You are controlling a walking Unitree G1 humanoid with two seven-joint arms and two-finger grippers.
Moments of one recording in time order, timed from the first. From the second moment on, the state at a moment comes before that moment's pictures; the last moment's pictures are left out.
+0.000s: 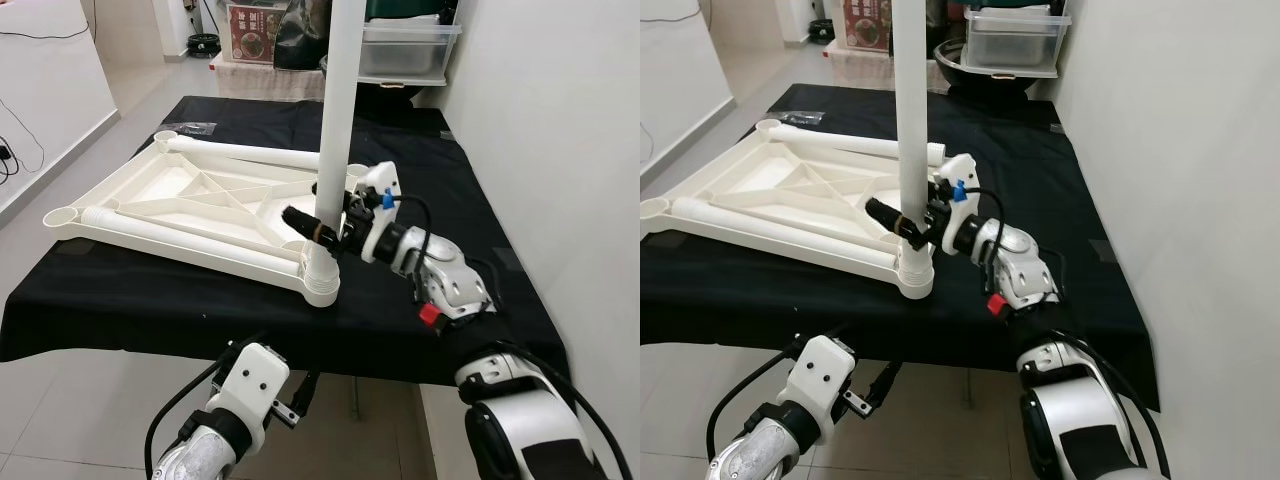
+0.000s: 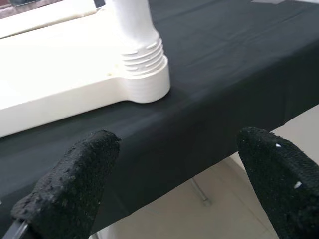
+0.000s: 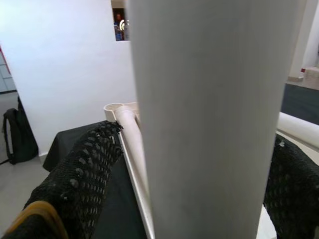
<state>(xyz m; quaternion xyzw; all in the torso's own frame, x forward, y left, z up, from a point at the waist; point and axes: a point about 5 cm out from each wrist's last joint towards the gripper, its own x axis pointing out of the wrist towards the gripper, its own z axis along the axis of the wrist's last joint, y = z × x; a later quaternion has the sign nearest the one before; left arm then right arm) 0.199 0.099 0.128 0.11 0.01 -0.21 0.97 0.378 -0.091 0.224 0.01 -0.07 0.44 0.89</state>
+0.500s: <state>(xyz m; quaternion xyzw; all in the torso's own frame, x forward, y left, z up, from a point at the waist) 0.199 0.100 0.128 0.11 0.02 -0.21 0.97 0.385 -0.084 0.221 0.04 -0.06 0.43 0.90</state>
